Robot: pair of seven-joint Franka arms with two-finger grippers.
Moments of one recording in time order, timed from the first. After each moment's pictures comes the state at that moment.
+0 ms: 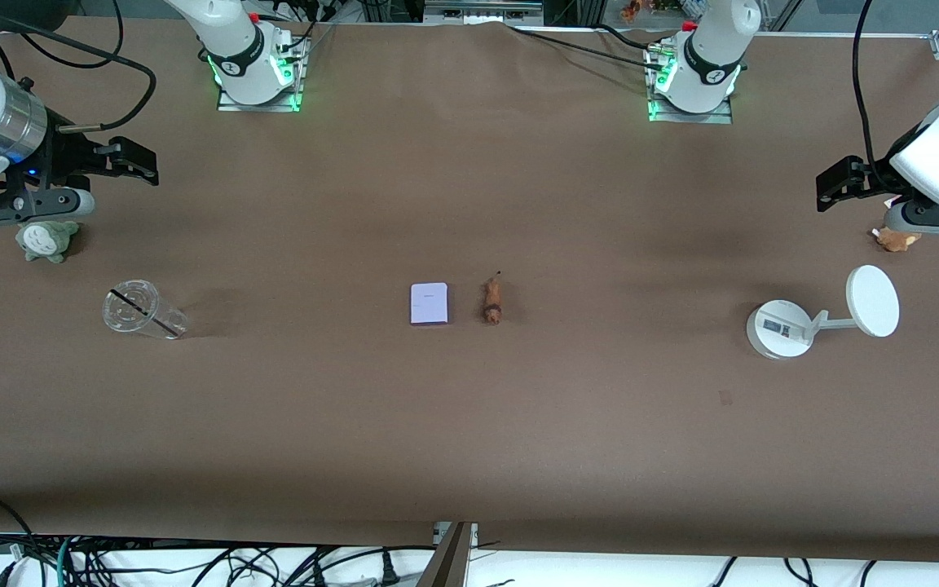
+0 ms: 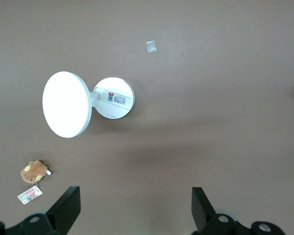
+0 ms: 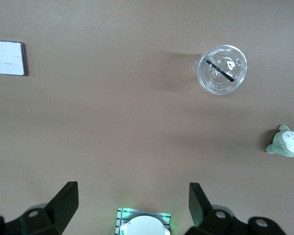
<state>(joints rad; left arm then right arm) 0.00 0.02 -0.05 -1.61 0.06 1.54 0.02 0.04 0.04 0.07 -1.60 0.00 1.45 -0.01</state>
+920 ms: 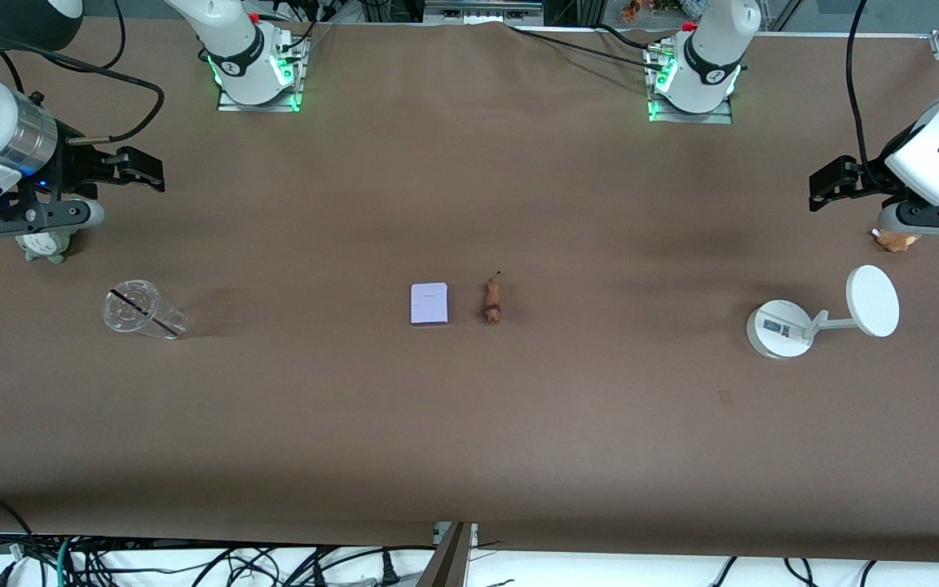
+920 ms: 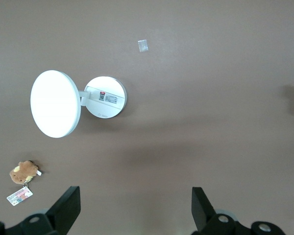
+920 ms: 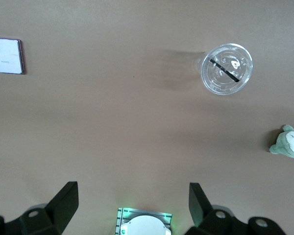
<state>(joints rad) -0.01 0.02 -0.05 -1.61 0.03 1.54 0.02 0.04 0.07 0.08 -1.60 0.00 1.45 0.00</state>
